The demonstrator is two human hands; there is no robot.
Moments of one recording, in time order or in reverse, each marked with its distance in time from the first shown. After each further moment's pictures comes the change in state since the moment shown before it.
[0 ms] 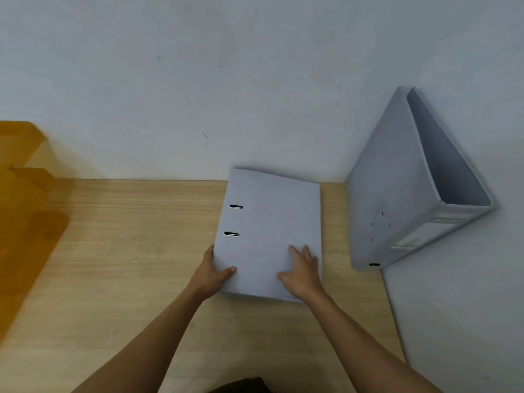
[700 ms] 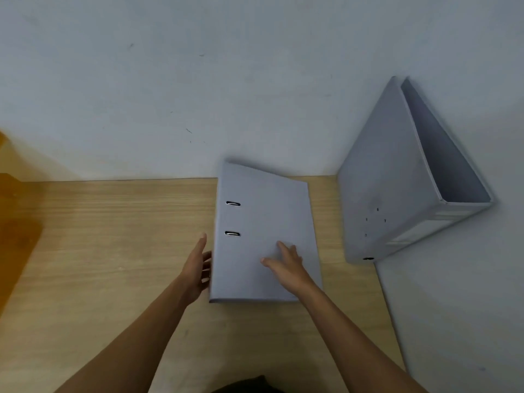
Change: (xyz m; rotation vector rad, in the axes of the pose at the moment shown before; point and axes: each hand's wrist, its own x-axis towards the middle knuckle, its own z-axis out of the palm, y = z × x) left_hand 0.025 0.019 -0.006 -0.552 -0.132 -0.371; right_hand -0.005 -0.025 -0.008 0.371 -0.144 0.062
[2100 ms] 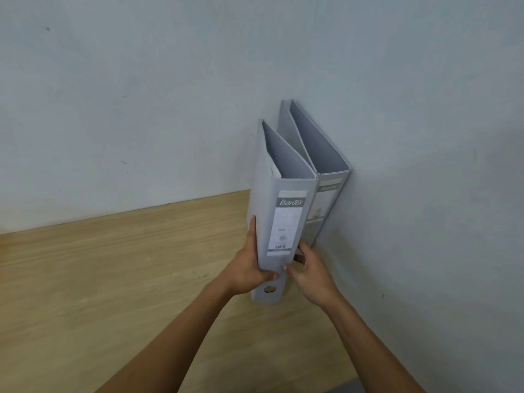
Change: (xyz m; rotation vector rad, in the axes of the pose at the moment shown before) left_hand -0.104 -0.014 0.174 0.883 -0.540 0.871; right_hand -0.134 0.071 -0.095 0.225 0.449 -0.476
